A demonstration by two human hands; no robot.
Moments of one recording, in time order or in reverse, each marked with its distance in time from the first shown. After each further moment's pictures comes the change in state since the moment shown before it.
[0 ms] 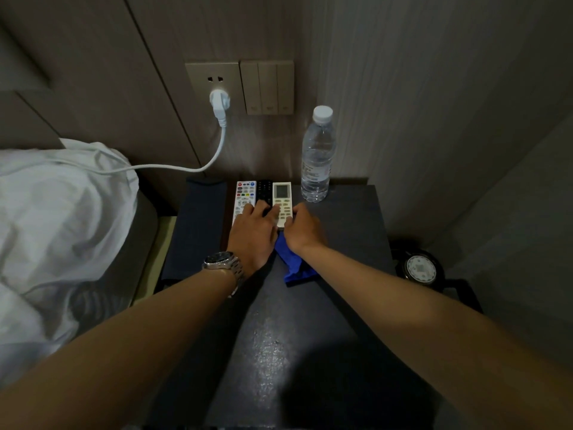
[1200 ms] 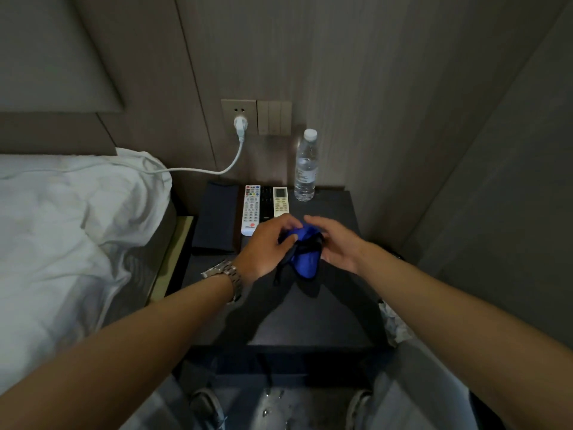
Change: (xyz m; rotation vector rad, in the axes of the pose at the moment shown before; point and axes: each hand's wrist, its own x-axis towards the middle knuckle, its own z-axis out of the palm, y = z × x) left_hand -0.122 0.063 -0.087 -0.831 0.064 0.151; right_hand -0.168 0.009 -0.113 0.959 -0.538 0.181
